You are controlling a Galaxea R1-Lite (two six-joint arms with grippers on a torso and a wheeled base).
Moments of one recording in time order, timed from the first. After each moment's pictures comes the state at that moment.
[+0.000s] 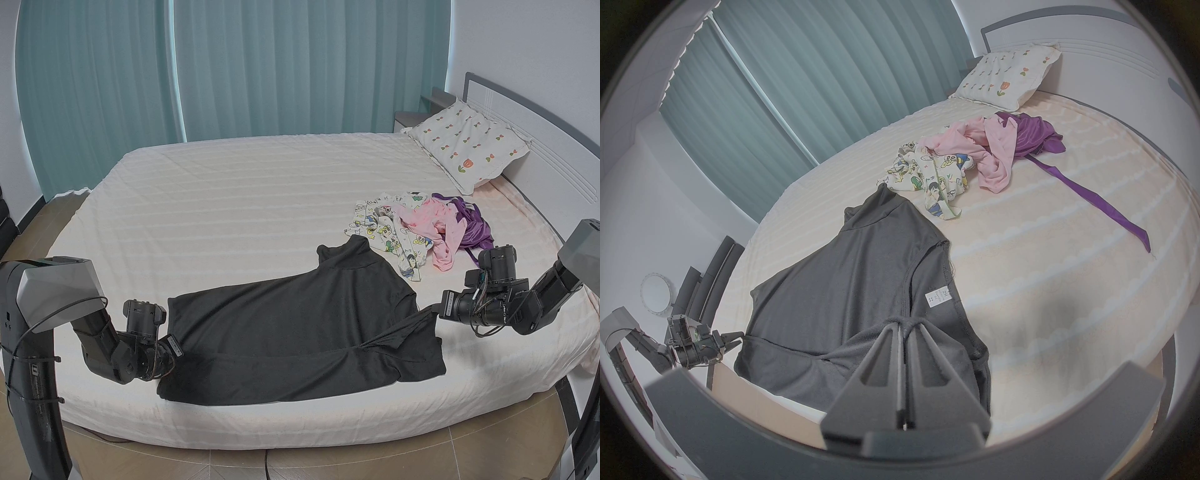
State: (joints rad) left arm -0.10 2.31 -0.72 -0.76 0.20 -0.67; right arm 0.15 2.12 -0.88 -0.58 0.18 0.35
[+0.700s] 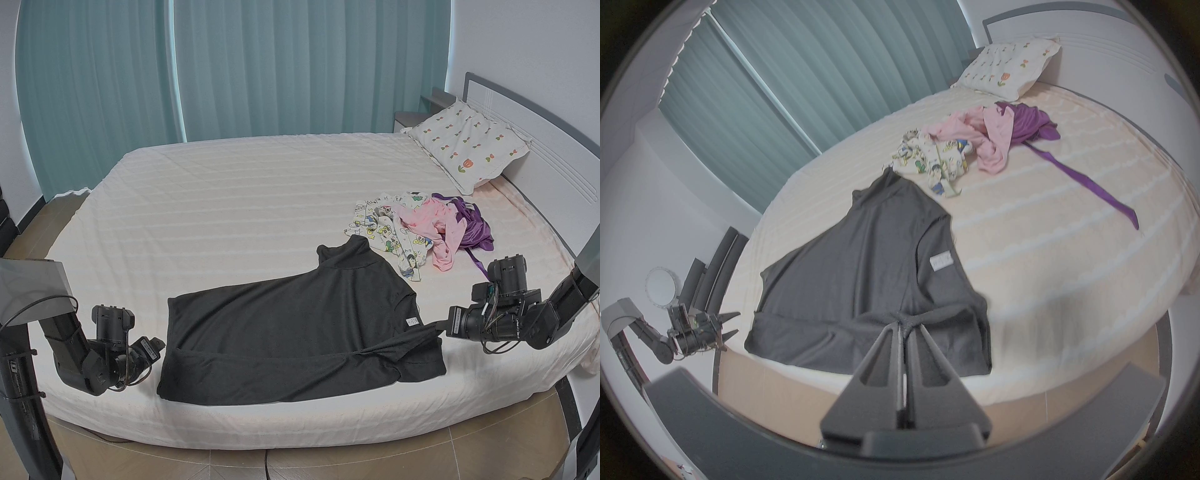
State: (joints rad) left arm 0.00 2.20 -0.51 -0.90 0.15 -0.71; right arm 0.18 2.01 -0.72 -0.57 0.19 0.36
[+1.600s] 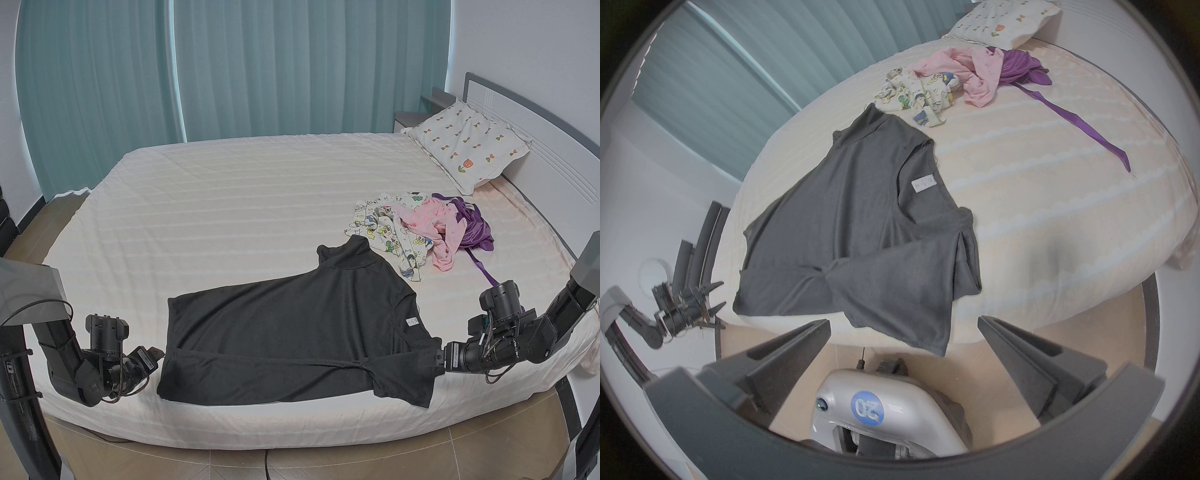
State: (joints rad) left arm 0.00 2.18 -0.40 -0.97 0.10 -0.73; right arm 0.21 2.01 -0.63 -0.43 0.18 0.35
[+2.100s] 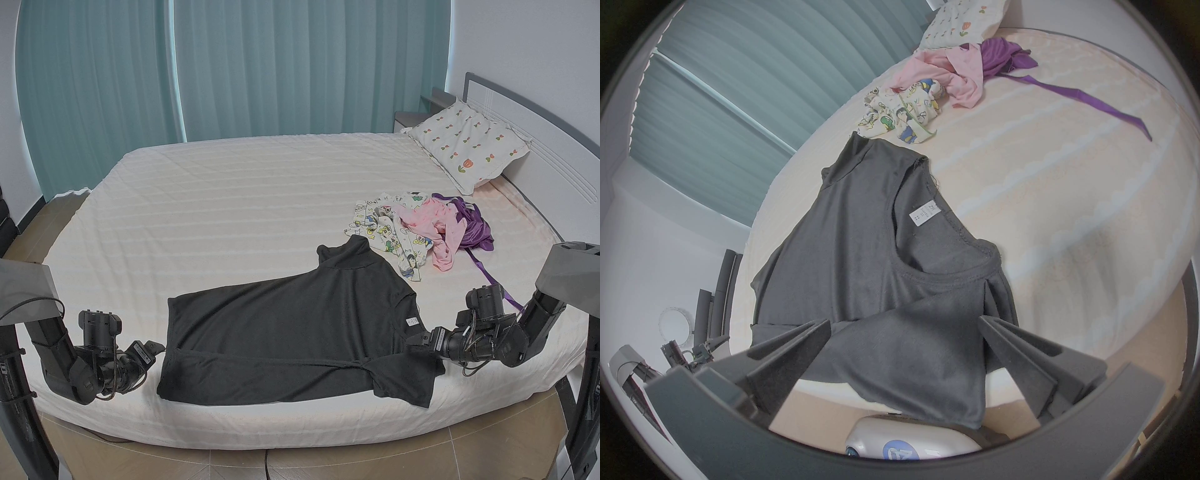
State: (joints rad) left arm 0.02 2.13 -0.39 -0.97 -0.01 -0.80; right arm 0.18 2.23 -0.72 -0.72 0.23 0.55
